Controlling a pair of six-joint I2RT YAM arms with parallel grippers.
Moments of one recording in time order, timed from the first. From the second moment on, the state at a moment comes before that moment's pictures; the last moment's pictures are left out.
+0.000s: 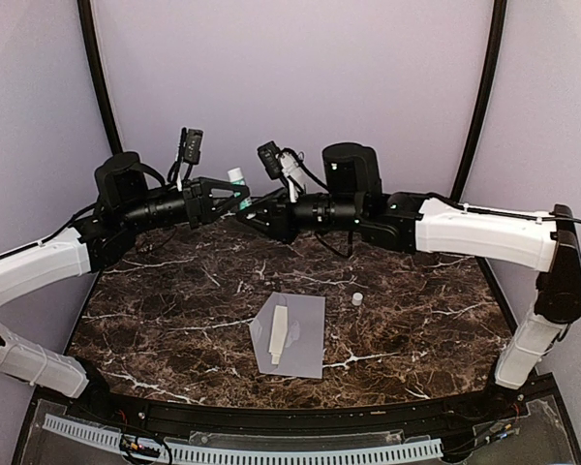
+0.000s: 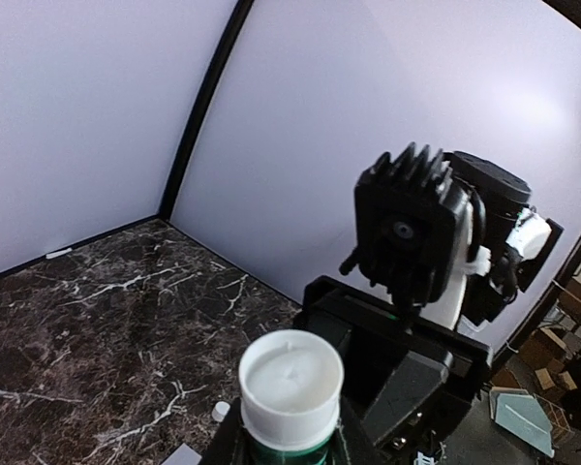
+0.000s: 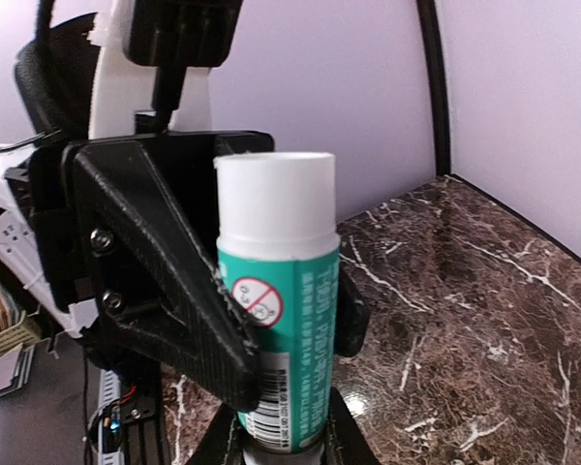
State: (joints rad) left arm -0.61 1.22 0.97 0.26 0.57 -0.42; right arm 1.01 1.71 1.48 0.03 -0.27 0.18
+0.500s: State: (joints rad) left arm -0.62 1.26 1.01 0.48 0.99 -0.46; right arm 0.93 1.63 1.36 0.28 -0.85 0.37
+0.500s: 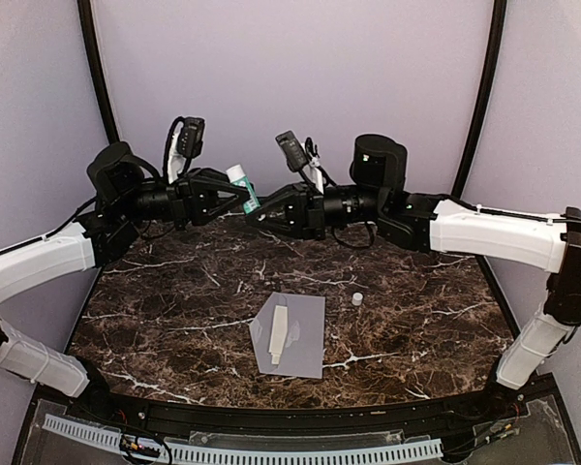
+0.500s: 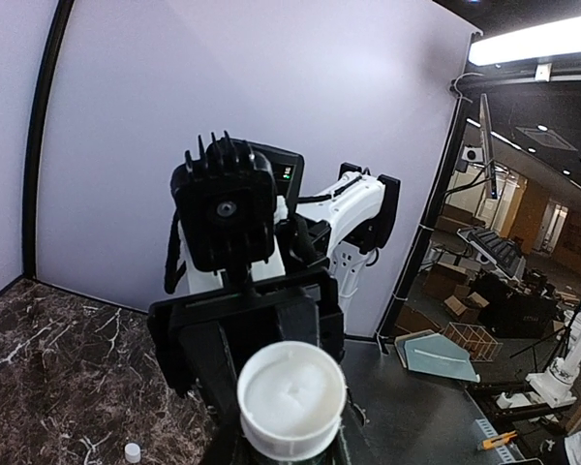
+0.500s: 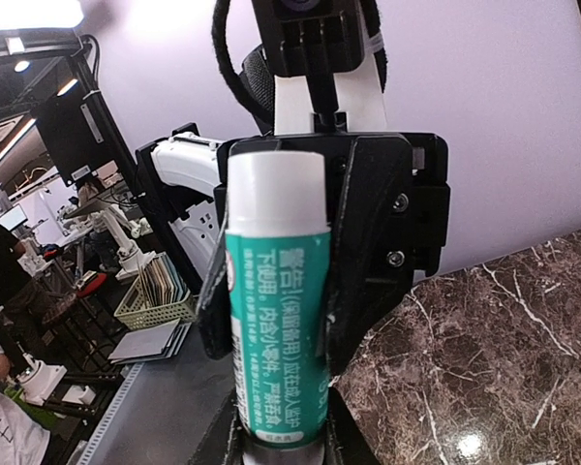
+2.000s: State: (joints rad) left arm -0.62 1.27 0.98 0.20 0.48 -0.41; right arm 1.11 1.77 1.52 -0.08 0.20 0.16
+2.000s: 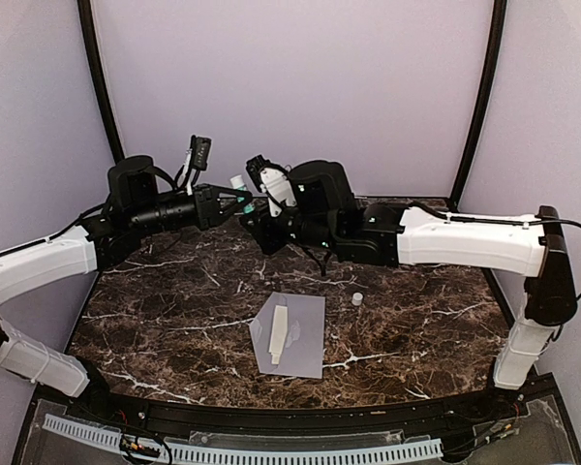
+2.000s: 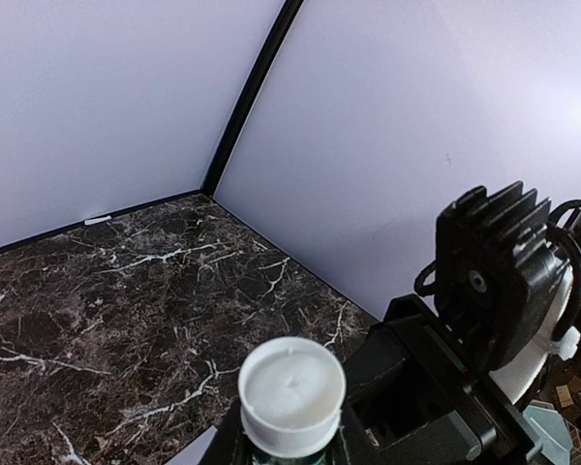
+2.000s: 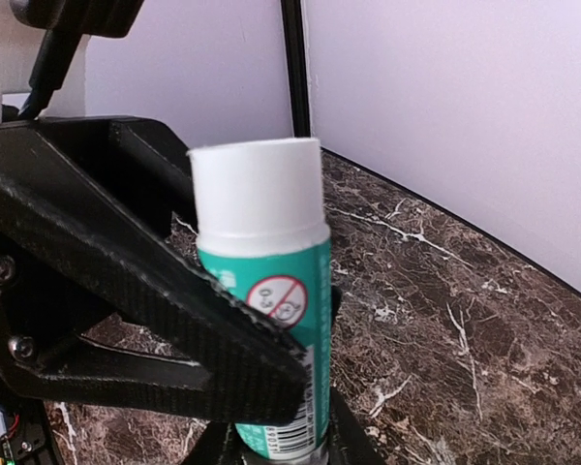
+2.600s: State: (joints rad) left arm -0.62 1.30 1.03 0.30 0.83 -0.39; right arm 0.96 1.60 1.32 0.13 -0.48 0.22
